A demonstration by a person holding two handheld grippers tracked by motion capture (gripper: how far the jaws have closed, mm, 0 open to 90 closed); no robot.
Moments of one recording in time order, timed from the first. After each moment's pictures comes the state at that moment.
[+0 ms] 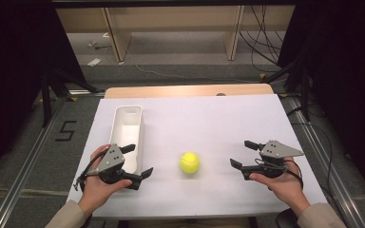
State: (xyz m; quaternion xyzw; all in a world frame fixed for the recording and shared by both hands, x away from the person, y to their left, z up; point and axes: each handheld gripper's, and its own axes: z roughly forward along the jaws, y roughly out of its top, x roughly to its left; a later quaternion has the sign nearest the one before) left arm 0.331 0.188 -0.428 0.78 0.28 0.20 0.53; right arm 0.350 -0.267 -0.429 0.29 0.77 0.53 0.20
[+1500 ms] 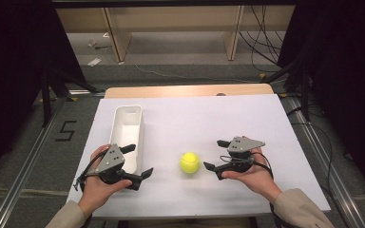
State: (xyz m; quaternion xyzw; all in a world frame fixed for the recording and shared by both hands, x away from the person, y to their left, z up) left arm 0.330 0.187 -0.427 0.77 0.27 0.20 0.53; right arm 0.378 -0.194 -0.442 0.24 0.82 0.50 0.15
